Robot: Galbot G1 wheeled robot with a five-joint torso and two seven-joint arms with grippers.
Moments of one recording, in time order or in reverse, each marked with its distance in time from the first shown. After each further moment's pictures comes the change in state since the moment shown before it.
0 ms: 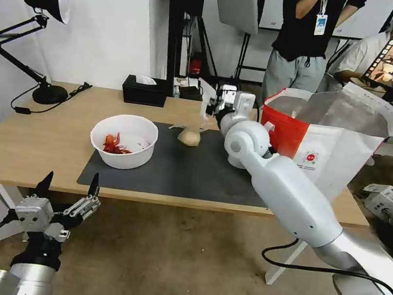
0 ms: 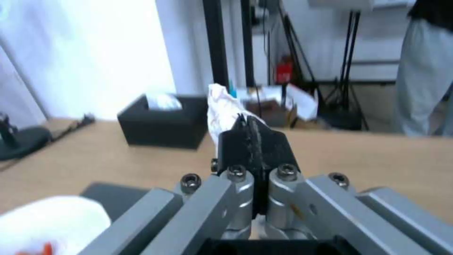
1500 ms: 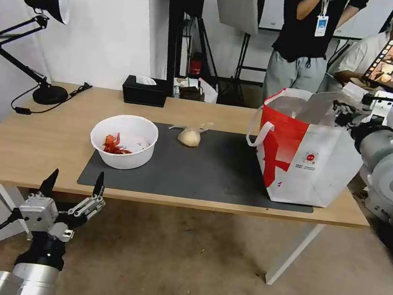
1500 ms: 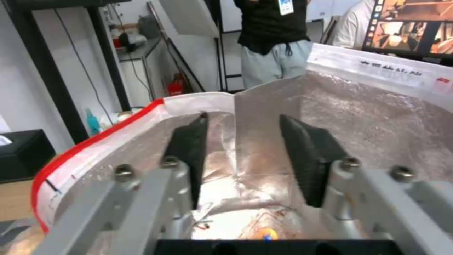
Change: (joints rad) left arm 0.001 0.019 0.021 0.000 0.013 -0.020 0.005; right arm -0.451 -0.587 0.577 0.387 0.221 -0.045 0.048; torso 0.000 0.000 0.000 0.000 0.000
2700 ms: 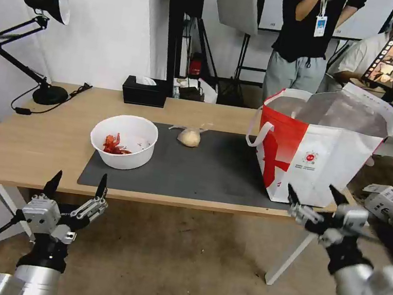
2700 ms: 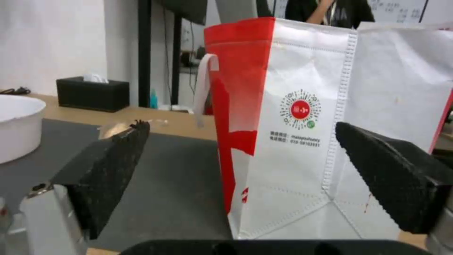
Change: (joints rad) left arm 0.004 0.024 0.007 0.000 -0.030 0.001 -0.004; right arm -1.210 0.443 0.415 0.367 -0.943 0.528 -0.510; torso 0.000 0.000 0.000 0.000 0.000
